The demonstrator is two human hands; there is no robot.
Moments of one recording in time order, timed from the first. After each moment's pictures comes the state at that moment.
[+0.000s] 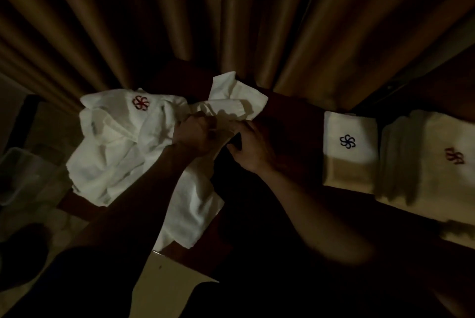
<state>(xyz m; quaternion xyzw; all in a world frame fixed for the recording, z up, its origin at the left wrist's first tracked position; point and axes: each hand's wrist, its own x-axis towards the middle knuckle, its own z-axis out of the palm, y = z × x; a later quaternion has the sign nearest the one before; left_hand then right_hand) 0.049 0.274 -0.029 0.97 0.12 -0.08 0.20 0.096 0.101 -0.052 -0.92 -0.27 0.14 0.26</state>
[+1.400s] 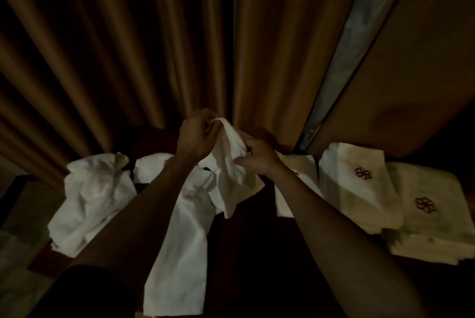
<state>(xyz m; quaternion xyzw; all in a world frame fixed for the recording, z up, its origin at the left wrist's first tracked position) 0.101 0.148 0.106 0.91 0.05 0.26 0.33 0.142 -0.035 0.079 -0.88 -0.19 0.18 0.40</state>
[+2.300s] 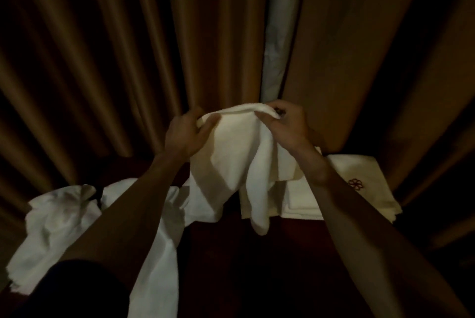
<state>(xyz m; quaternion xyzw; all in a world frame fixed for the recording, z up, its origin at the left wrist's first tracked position) 0.082 0.048 0.186 0.93 -0.02 0.26 0.25 0.115 -0.198 0.202 -0.79 -0.14 -0.16 0.58</state>
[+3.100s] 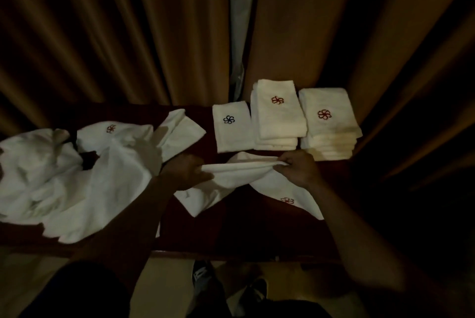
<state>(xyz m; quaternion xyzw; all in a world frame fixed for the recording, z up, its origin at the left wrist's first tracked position) -0.058 -0.016 0.001 0.97 -0.08 -0.12 0.17 -0.041 -0.350 0.010 -0.93 -0.04 0.07 0.36</state>
